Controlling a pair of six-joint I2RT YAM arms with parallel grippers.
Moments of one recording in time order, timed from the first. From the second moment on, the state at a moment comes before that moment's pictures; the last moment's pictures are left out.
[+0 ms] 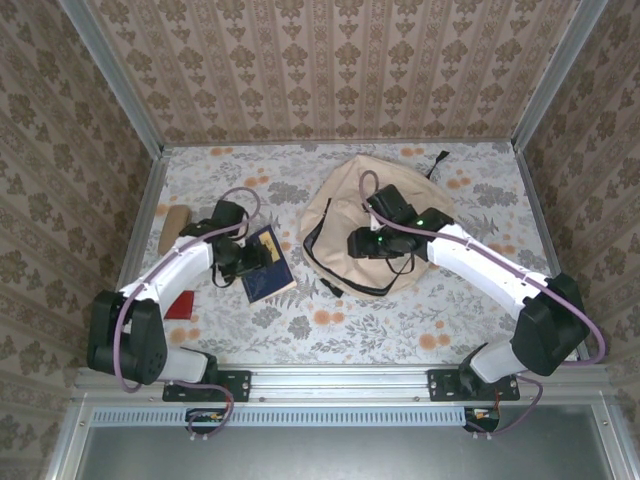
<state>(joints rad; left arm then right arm) -0.31 1.38 0.90 -0.79 0.19 -0.53 0.63 1.46 1.20 -0.72 -0.08 0.54</state>
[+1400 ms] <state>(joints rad) -0.09 1.37 0.60 -0.47 0.47 -0.65 0.82 2.26 1.76 -0.76 -0.22 0.41</state>
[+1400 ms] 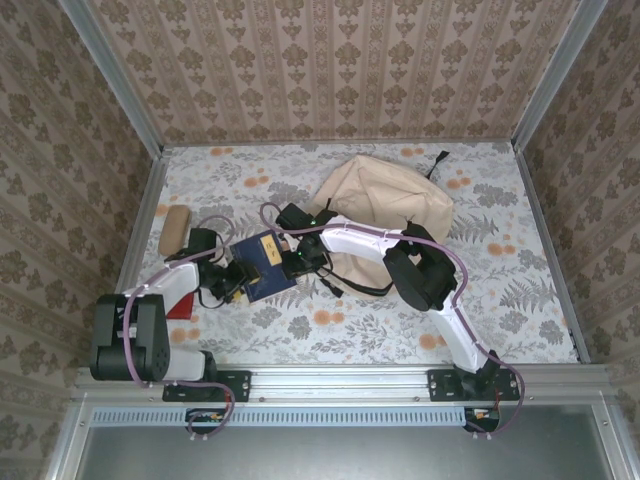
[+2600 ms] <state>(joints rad) -0.10 1.23 0.57 -0.28 0.66 -0.77 0.75 2.10 1.59 -0.68 -0.40 0.45</state>
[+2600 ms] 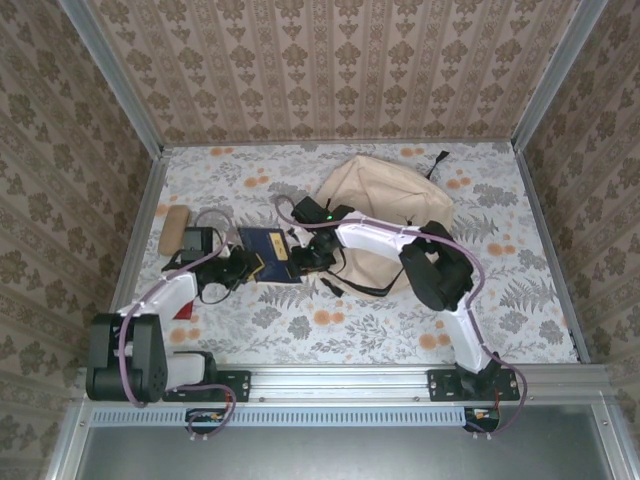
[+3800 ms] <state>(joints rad) -0.41 1.25 0.94 -0.06 0.83 -0.98 0.40 1.63 1.21 0.08 -0.87 0.98</state>
